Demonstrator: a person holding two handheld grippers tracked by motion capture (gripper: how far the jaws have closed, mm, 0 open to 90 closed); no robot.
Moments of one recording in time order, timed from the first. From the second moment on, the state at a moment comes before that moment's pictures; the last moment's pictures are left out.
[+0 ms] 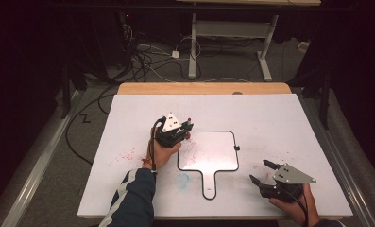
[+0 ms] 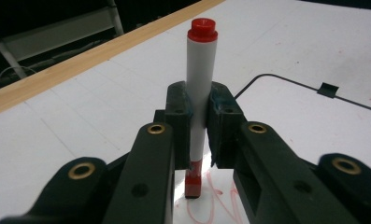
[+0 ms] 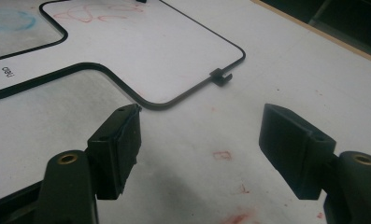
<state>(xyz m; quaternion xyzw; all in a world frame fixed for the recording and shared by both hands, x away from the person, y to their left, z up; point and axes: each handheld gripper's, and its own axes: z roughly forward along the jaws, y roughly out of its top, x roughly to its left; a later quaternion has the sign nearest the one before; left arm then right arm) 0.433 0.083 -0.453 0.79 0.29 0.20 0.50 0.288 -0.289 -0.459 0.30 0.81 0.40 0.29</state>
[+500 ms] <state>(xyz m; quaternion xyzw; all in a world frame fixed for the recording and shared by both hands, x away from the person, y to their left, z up) 0.426 0.068 -0.453 0.80 0.27 0.20 0.50 0.287 -0.288 -0.458 0.29 0.81 0.41 0.29</state>
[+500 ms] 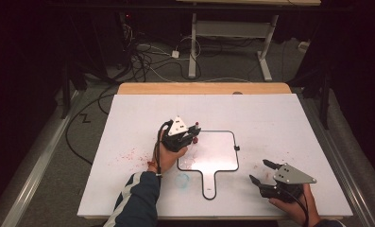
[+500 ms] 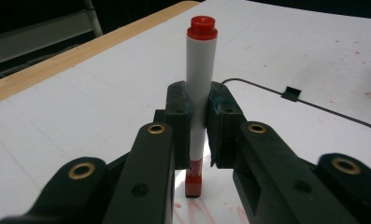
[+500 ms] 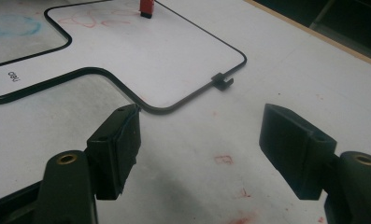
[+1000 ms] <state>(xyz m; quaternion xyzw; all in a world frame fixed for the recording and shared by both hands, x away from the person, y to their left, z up) 0.419 0.063 -0.452 0.81 0.26 0.17 0.51 0.286 -0.289 -0.456 0.29 0.81 0.41 0.29</state>
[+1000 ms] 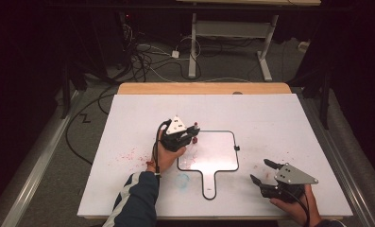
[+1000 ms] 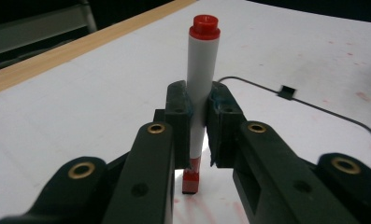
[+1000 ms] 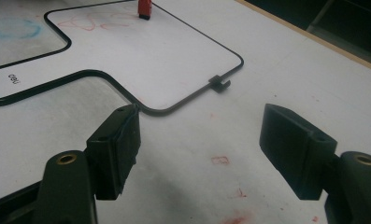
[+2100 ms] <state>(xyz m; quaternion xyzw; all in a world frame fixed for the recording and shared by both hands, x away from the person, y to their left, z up) 0.407 0.072 -0.448 0.81 0.27 0.19 0.48 0.285 -0.287 -0.456 0.29 0.82 0.41 0.29</state>
